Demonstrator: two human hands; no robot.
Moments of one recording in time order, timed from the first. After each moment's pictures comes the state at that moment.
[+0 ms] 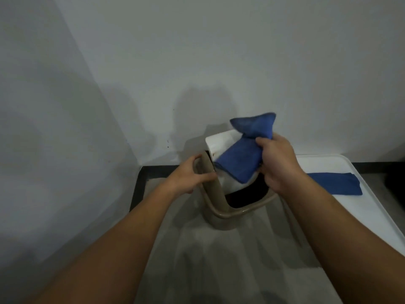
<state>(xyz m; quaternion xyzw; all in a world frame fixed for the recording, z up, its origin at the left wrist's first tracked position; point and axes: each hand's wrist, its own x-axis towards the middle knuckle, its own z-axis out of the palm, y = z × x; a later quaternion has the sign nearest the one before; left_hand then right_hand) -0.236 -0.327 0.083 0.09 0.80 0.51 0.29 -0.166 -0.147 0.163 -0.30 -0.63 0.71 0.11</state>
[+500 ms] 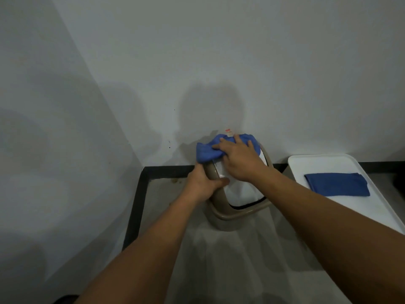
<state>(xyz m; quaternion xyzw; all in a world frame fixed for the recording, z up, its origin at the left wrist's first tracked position) -0.218 -0.294 0.062 0.07 0.82 0.54 0.18 -0.218 -0.159 0.104 -0.02 -0.98 0.18 -0.05</state>
